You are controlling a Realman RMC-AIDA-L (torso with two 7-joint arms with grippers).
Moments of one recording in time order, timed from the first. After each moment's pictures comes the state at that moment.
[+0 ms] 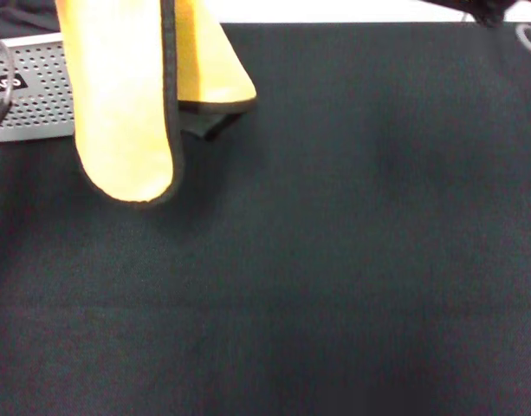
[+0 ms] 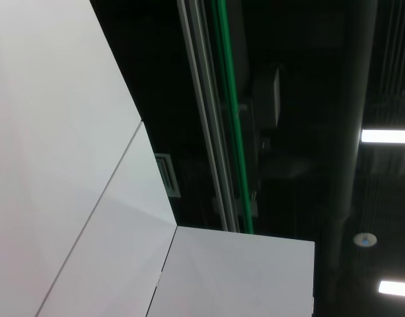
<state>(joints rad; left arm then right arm) -0.50 -2.09 0.76 0.53 0.98 2.00 -1.51 0.67 2.03 -1.14 -0.81 -1.05 -1.76 1.17</state>
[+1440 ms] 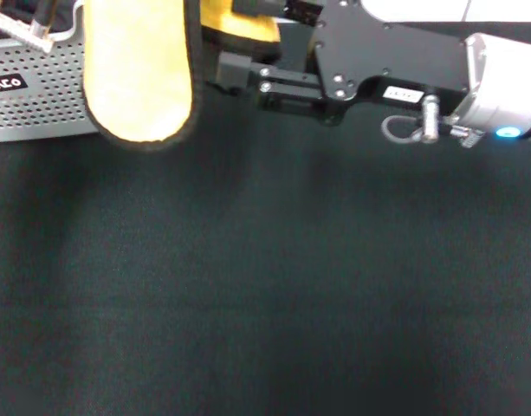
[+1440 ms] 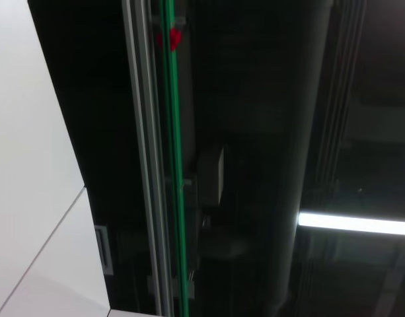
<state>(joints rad) -0.70 -2.10 0.88 0.42 0.71 2.00 -1.51 0.77 2.03 -1.54 -0.52 -0.86 -1.51 0.99</state>
